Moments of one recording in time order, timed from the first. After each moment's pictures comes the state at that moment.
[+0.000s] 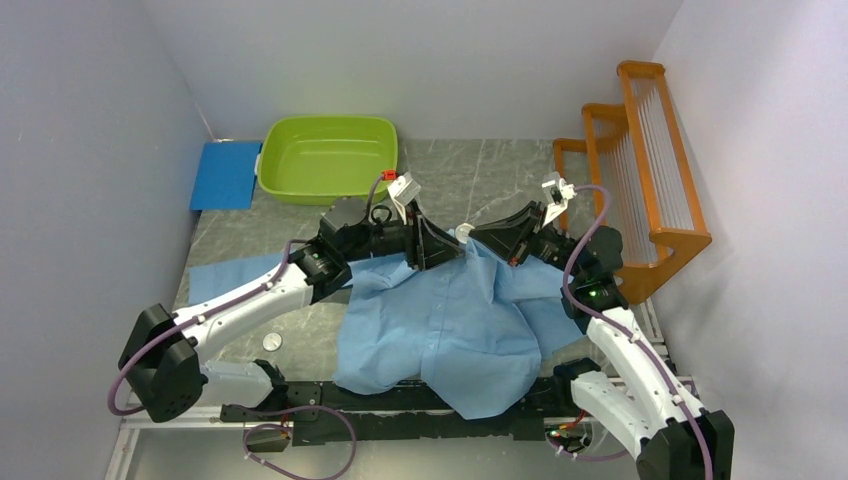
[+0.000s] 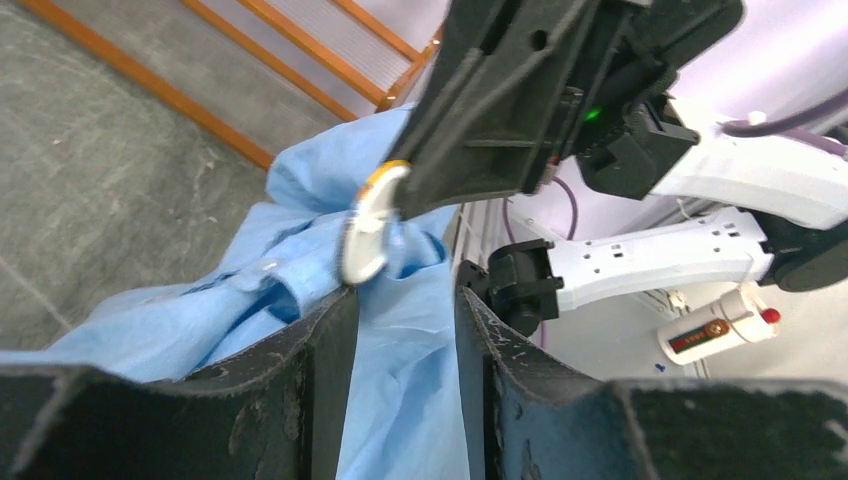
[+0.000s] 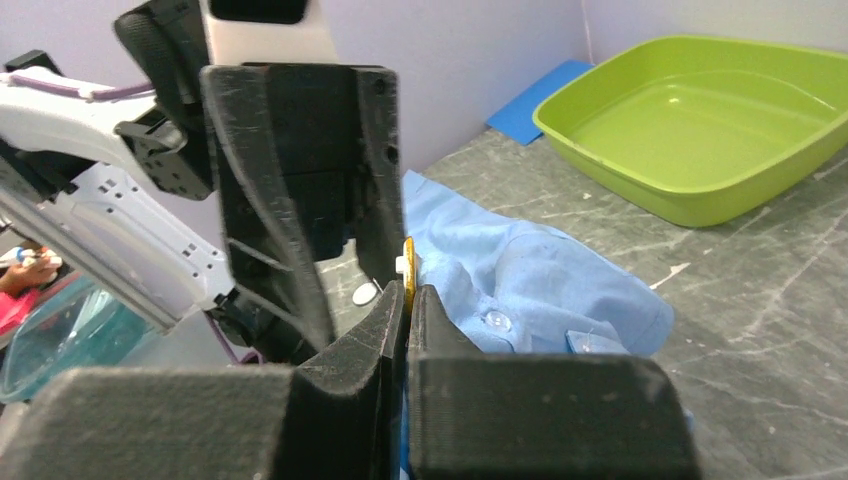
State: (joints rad) left arm -0.80 1.29 0.94 0.37 0.56 -0.54; right arm 0.26 0.84 0.58 0.51 -0.86 0.61
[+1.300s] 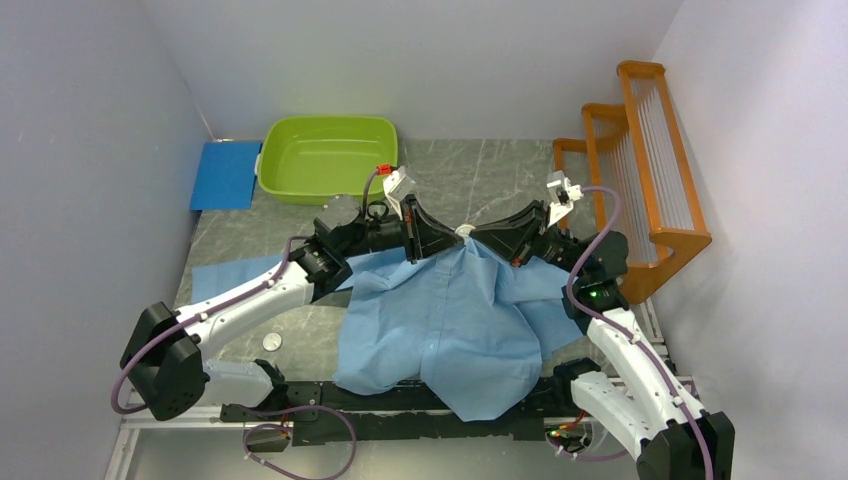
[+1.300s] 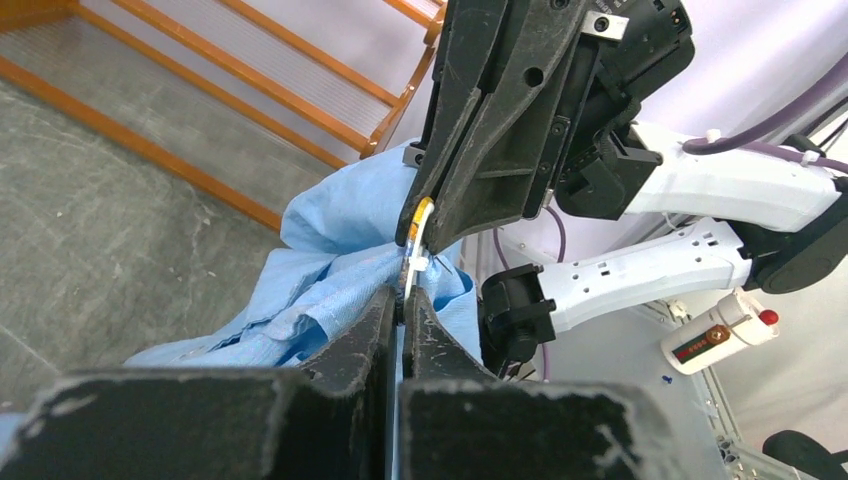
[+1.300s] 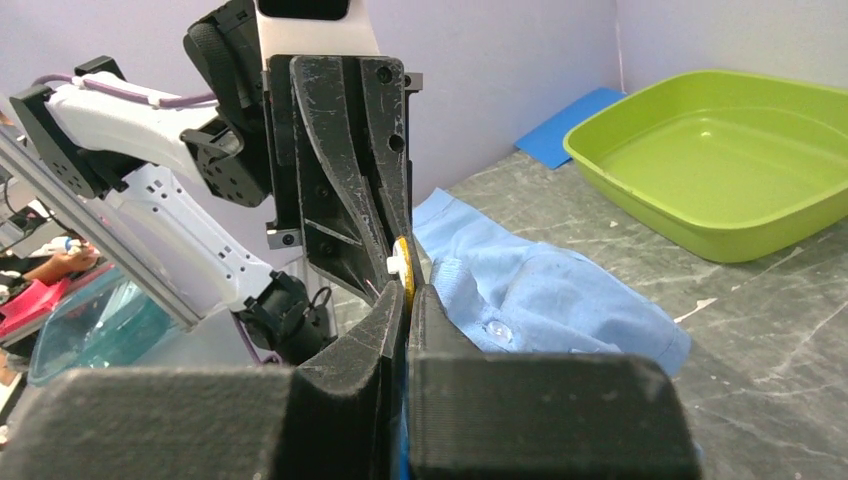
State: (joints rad) left arm -0.79 1.29 0.94 0.48 0.59 -0.54; right arm 0.26 0.83 0.58 0.61 -0.90 0.68
